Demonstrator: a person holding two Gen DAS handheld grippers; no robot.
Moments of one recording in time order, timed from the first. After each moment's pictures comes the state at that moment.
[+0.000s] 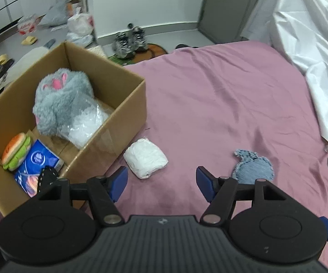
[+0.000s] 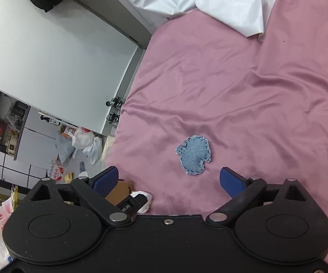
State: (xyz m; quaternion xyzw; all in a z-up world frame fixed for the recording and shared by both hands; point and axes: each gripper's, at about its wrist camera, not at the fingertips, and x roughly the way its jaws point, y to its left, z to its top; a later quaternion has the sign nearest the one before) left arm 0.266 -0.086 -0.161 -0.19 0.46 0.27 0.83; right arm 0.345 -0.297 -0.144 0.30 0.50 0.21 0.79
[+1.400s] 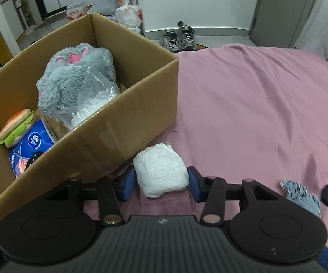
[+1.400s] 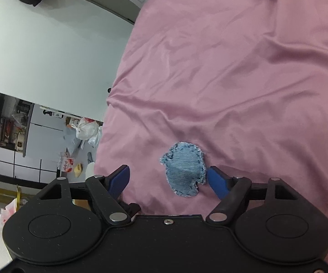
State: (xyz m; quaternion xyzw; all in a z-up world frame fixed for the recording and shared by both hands) left arm 0.292 -0.078 -0.202 -0.21 0.45 0.39 0.78; right arm 0.401 -0.289 -0.228 0.34 0.55 0.23 0.73
